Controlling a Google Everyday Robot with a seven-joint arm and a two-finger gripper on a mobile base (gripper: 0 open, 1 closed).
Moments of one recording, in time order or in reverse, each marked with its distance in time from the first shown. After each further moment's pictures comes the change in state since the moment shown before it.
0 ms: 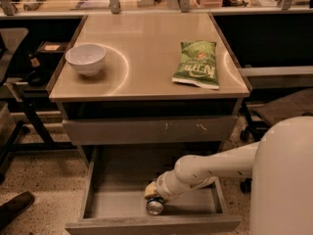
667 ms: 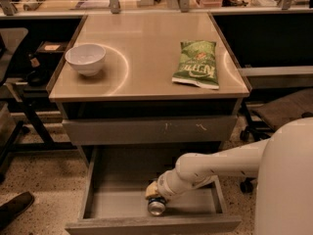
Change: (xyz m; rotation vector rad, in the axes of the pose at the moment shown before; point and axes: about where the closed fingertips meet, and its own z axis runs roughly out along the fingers) arm 0.005 0.001 -0.013 0.016 0.017 -0.016
